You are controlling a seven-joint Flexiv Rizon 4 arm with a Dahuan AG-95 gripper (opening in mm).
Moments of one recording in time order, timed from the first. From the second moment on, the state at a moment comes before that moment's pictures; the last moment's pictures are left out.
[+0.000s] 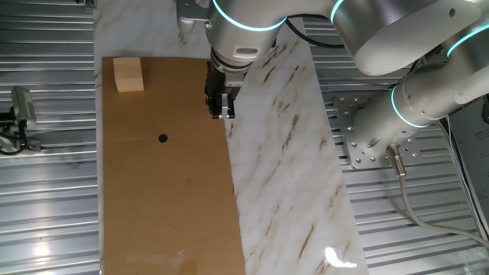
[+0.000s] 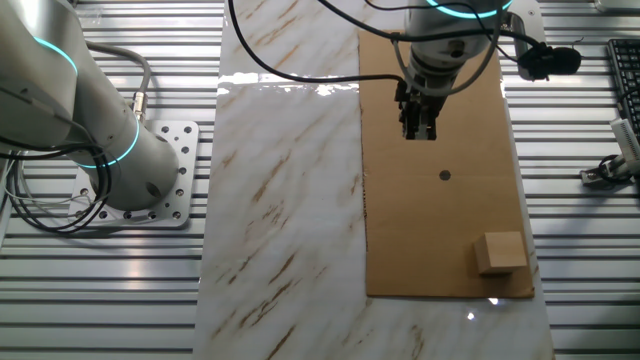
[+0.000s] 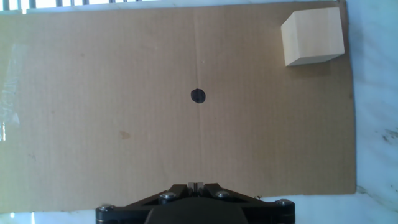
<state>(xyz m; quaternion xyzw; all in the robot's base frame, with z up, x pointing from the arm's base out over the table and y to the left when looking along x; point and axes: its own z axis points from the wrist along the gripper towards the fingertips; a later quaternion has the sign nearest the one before) 0.500 0.001 0.169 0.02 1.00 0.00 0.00</state>
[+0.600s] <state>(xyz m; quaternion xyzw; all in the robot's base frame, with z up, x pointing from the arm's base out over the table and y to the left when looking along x) 0.501 0.001 0.168 0.01 1.00 0.01 0.00</state>
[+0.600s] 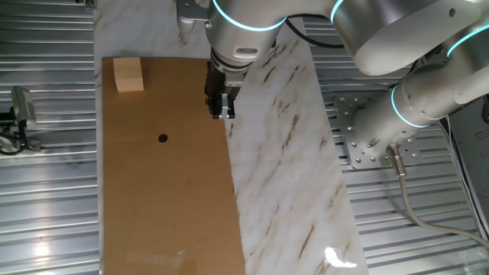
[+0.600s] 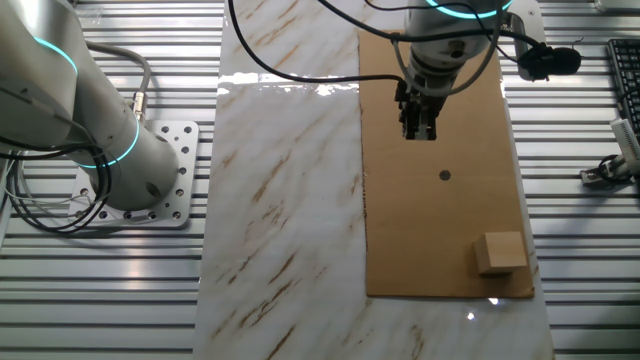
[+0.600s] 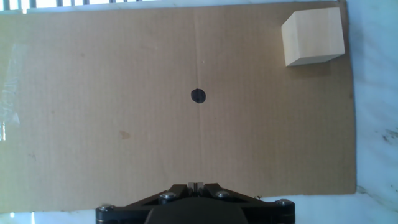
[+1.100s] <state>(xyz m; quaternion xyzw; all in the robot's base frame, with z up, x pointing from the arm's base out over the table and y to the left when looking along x) 0.500 -0.001 0.164 0.00 1.00 0.00 0.01</state>
